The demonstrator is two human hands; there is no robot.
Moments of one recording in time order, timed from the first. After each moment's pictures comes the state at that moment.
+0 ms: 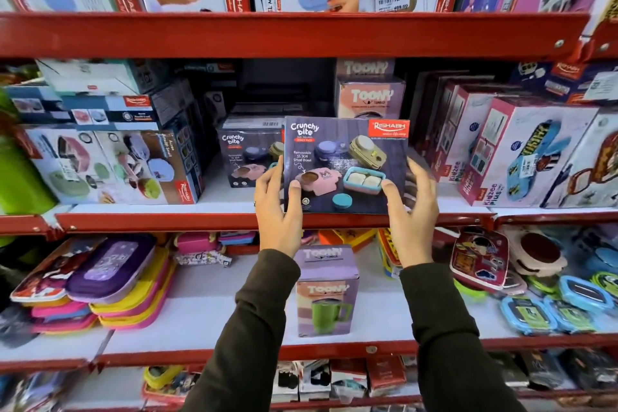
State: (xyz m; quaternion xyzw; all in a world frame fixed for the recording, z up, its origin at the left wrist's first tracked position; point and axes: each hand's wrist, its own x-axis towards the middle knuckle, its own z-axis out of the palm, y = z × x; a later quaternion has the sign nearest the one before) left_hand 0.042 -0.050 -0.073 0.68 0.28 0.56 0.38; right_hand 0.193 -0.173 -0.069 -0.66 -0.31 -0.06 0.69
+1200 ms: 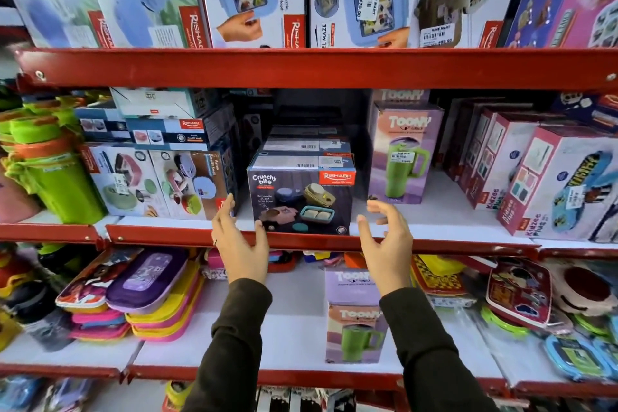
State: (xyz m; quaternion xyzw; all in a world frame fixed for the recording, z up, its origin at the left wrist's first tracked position) left_hand -0.045 0.021 -0.106 0.63 0.42 0.60 0.25; right_hand 0.140 -0.108 -0.100 -0.68 -0.39 -0.10 0.61
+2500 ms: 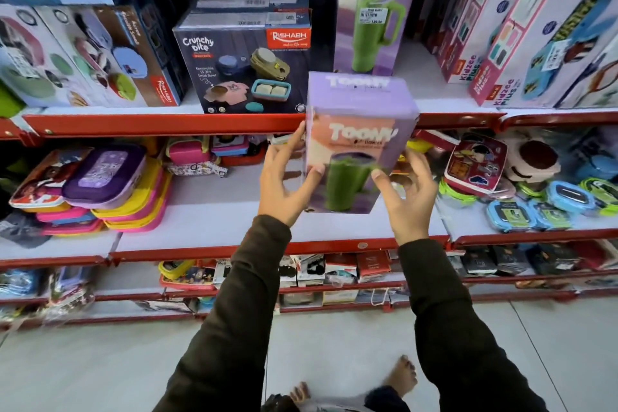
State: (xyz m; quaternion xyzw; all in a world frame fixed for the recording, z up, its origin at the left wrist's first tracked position) left_hand -0.002 -0.096 -0.165 0.76 0.23 0.44 0.43; right_hand 0.144 -0.239 -0.164 -0.64 -0.30 0.04 0.71
